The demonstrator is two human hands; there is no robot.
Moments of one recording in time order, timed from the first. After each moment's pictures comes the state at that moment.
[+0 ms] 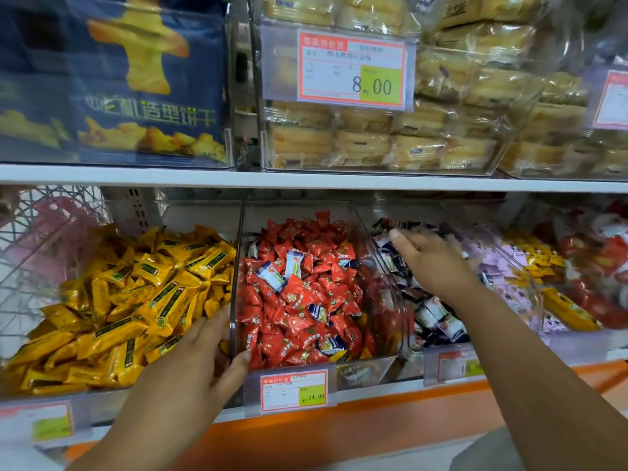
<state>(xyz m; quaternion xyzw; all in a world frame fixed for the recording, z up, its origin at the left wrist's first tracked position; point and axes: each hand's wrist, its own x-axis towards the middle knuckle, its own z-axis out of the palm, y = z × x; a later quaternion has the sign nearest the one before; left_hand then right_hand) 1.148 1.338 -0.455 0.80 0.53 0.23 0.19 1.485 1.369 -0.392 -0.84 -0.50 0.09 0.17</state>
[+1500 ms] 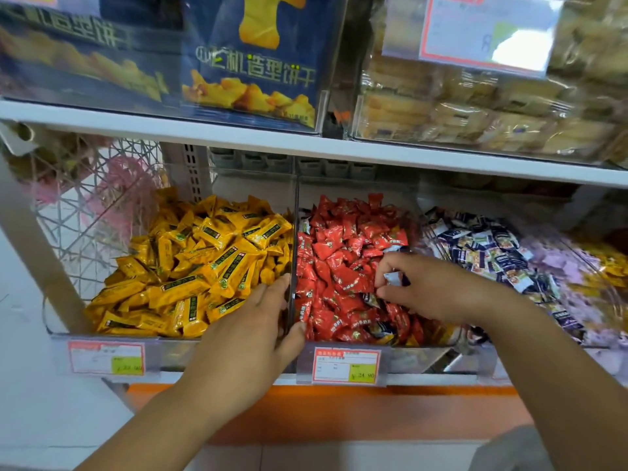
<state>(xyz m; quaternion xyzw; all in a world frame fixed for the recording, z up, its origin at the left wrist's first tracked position) 1.150 1.335 -0.448 0.81 0.53 0.20 0.15 1.397 1.348 -0.380 -0.68 -0.69 0.23 0.04</state>
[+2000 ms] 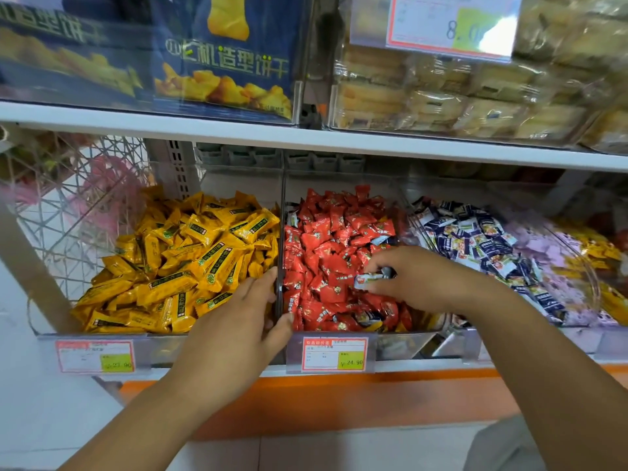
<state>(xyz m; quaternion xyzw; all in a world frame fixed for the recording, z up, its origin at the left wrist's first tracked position) 1.149 1.336 -0.452 0.81 0.53 0.20 0.16 1.401 1.350 -0.389 -0.68 -0.70 0.21 0.02</state>
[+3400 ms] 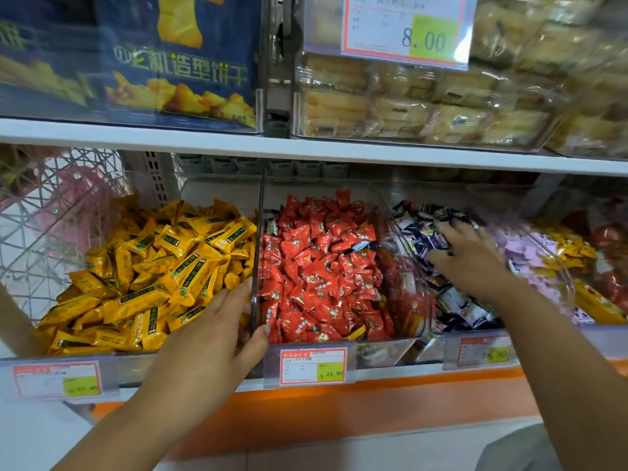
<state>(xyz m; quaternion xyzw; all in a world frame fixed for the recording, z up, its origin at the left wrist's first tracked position) 1.149 1.334 -0.450 0.81 0.52 0.22 0.18 1.506 1.356 -0.413 -0.84 -0.52 0.08 0.13</state>
